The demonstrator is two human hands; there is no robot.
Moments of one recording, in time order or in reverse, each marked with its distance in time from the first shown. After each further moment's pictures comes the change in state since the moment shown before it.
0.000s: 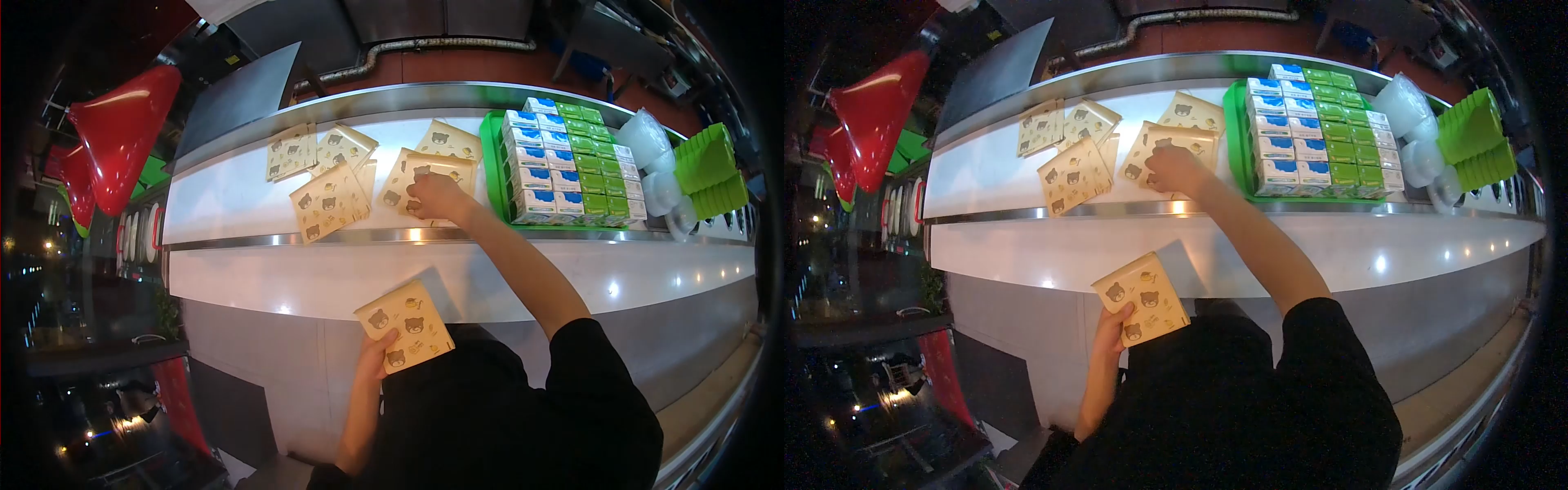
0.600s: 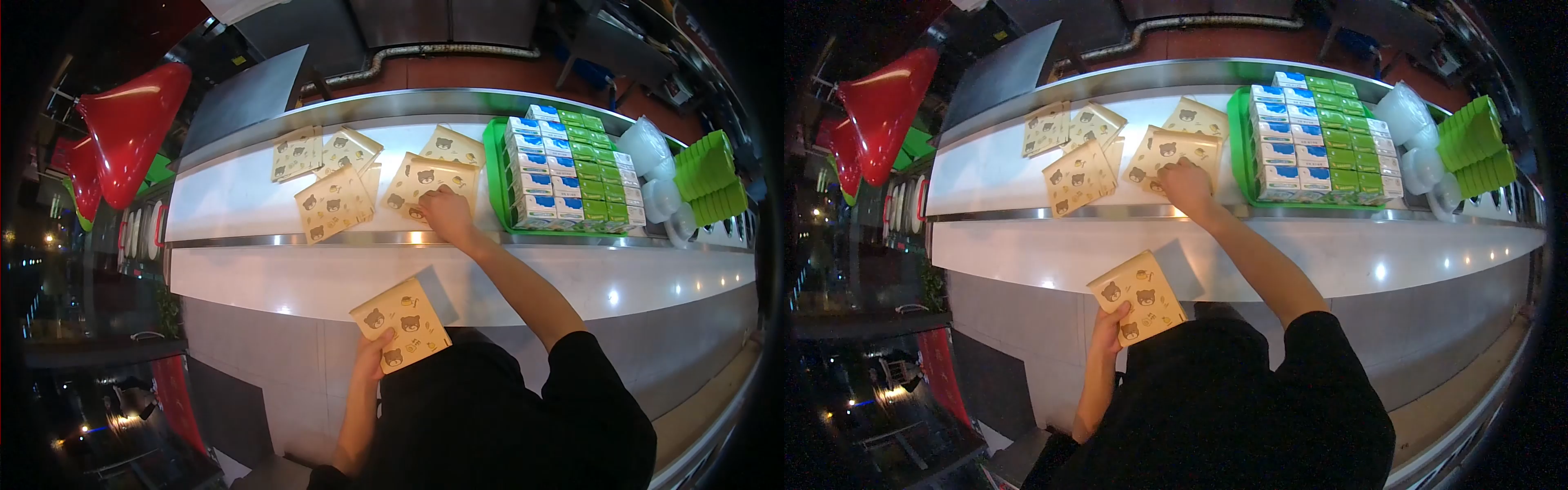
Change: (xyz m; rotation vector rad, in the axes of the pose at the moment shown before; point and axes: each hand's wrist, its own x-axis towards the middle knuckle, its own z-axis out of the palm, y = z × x) left_hand -0.004 0.011 0.005 0.024 0.037 0.043; right_hand -0.033 -0.024 0.011 -0.092 0.309 0.162
